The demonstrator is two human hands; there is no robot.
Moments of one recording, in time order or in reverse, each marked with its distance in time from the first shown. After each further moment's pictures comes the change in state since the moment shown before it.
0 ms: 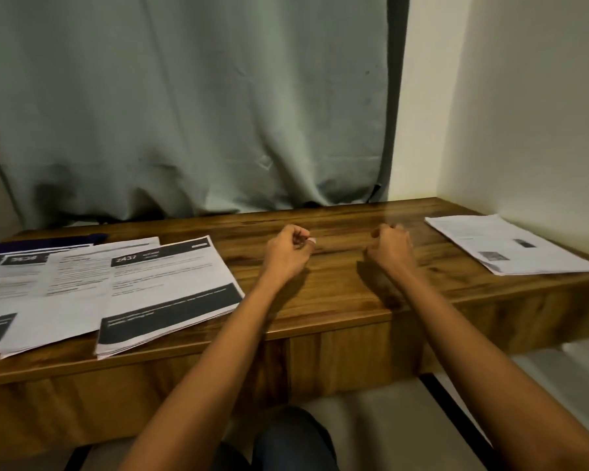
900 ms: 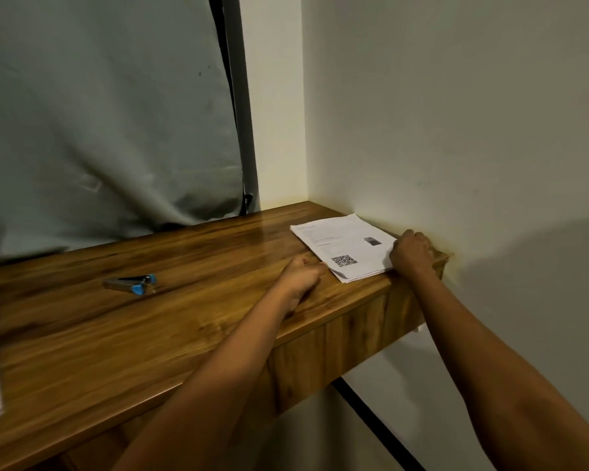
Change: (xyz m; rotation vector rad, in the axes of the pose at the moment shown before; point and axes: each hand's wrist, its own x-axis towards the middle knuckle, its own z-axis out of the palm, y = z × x) left_hand 0.042 0.117 0.279 -0.499 -0.521 -0.344; right_hand 0.065 0.296 -0.104 -0.164 0.180 0.511
